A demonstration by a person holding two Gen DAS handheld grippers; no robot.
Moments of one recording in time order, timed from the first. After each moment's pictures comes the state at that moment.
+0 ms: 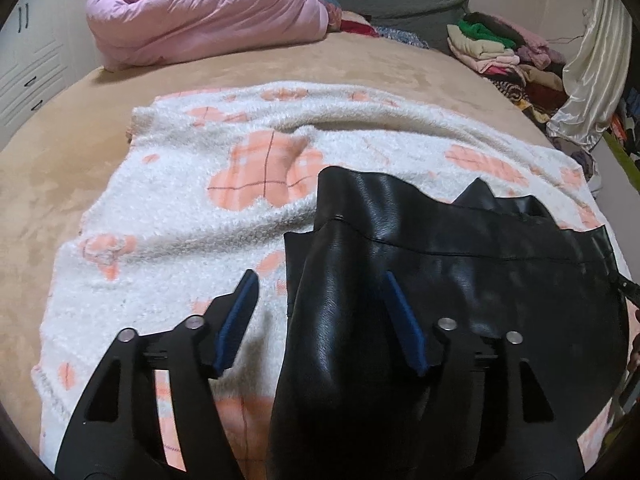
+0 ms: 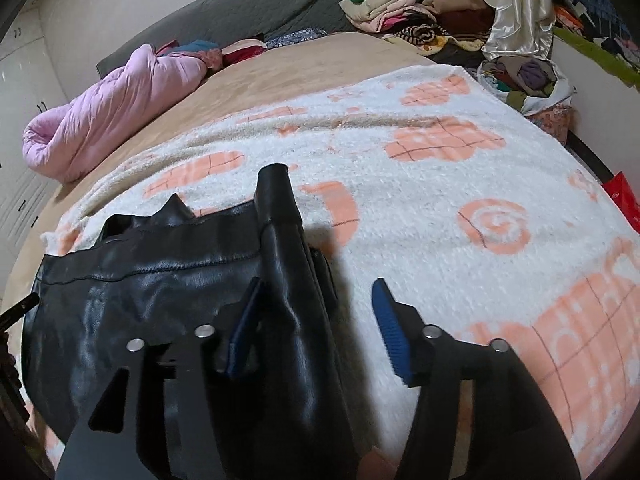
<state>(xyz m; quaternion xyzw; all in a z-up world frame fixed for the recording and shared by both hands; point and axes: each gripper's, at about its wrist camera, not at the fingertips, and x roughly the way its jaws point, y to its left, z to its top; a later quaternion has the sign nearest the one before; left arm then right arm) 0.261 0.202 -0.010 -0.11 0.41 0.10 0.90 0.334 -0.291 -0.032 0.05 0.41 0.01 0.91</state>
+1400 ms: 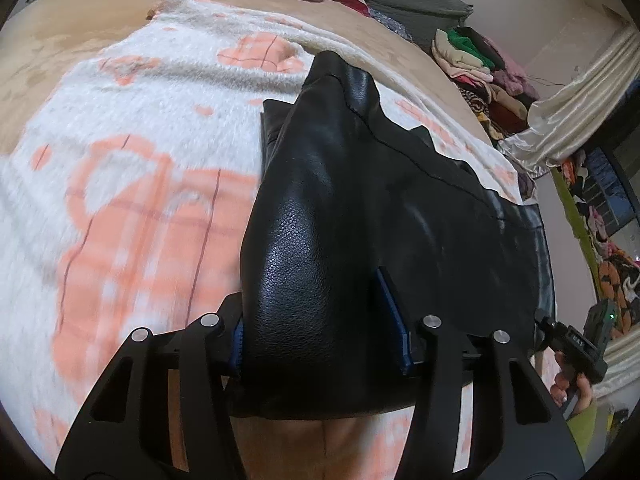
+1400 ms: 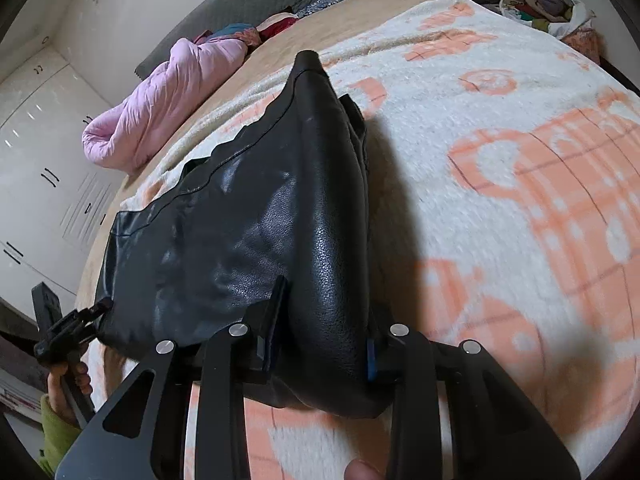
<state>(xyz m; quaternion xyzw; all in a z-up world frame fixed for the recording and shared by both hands) 0.138 0.188 -0.034 -0.28 0.43 0.01 0.86 0.203 -0.299 -0.036 0.17 0.46 0.12 0.86</state>
